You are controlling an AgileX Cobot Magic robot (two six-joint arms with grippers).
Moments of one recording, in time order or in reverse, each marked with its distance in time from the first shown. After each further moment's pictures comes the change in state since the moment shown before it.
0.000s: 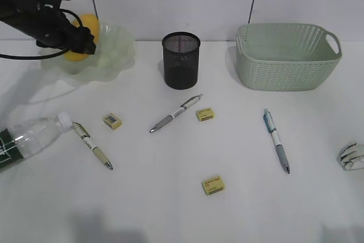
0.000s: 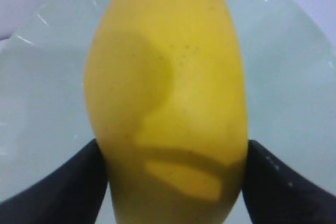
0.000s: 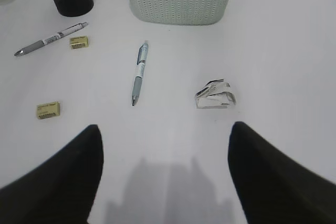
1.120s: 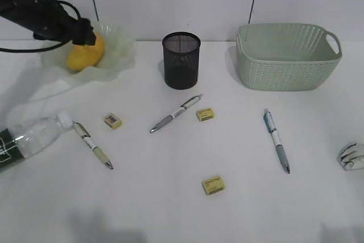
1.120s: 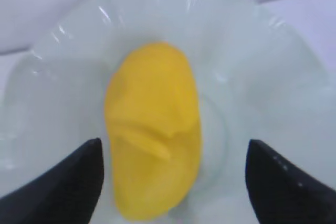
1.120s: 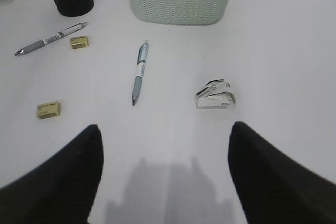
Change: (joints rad) left arm 0.000 -0.023 0.000 -0.029 -0.024 0.000; right arm 0.000 0.000 0.000 0.000 -0.001 0.001
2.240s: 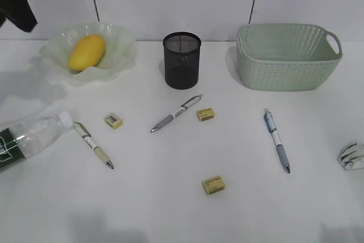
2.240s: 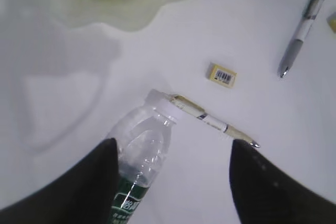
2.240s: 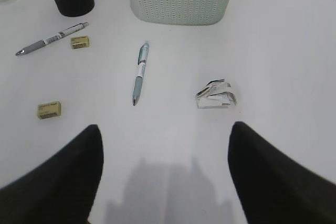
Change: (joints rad) left arm 0.000 -0.471 -0.003 0.170 0.872 -0.179; right arm 0.000 0.000 0.000 0.000 0.000 0.000
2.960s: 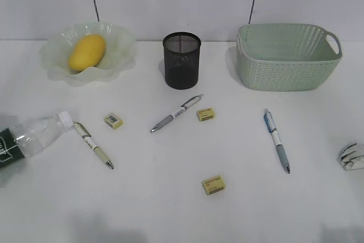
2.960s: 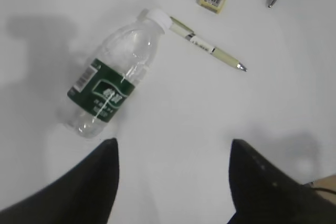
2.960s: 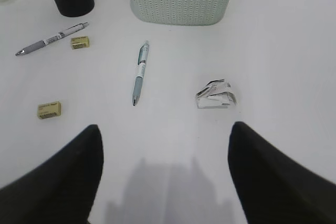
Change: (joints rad) left arm 0.000 -0.643 0.652 0.012 -0.159 -0.060; right arm 0.000 0.000 0.000 0.000 0.000 0.000
